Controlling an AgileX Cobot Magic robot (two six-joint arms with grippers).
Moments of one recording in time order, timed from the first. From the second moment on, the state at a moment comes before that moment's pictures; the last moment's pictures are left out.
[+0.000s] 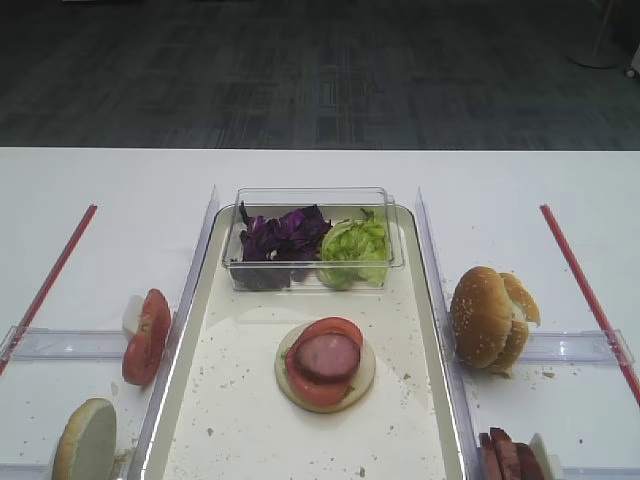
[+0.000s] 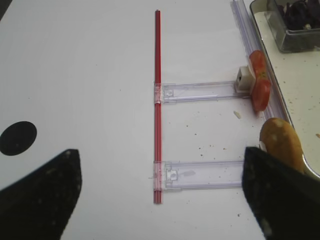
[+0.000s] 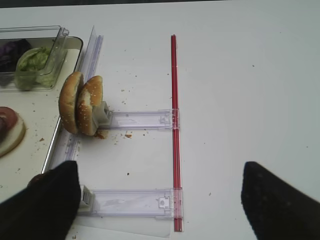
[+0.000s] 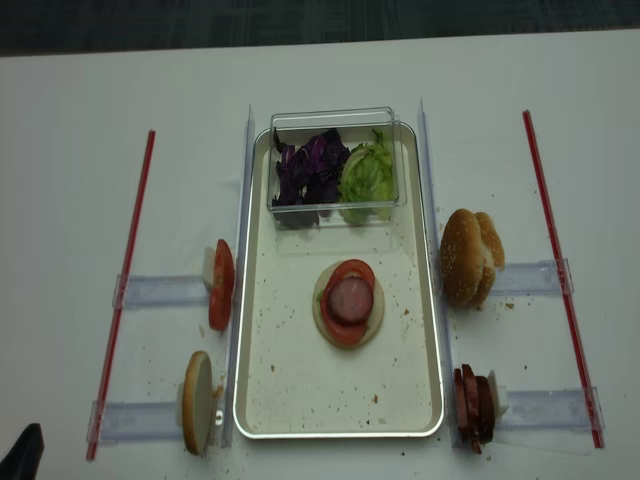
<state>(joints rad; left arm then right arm) -0.01 -0.02 -0.49 0.09 1.18 -0.05 0.00 -0.02 -0.48 0.08 1.13 0.00</state>
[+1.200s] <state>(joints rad) -0.01 -0.02 -0.49 0.09 1.18 -0.05 0.00 -0.02 -0.48 0.08 1.13 0.00</state>
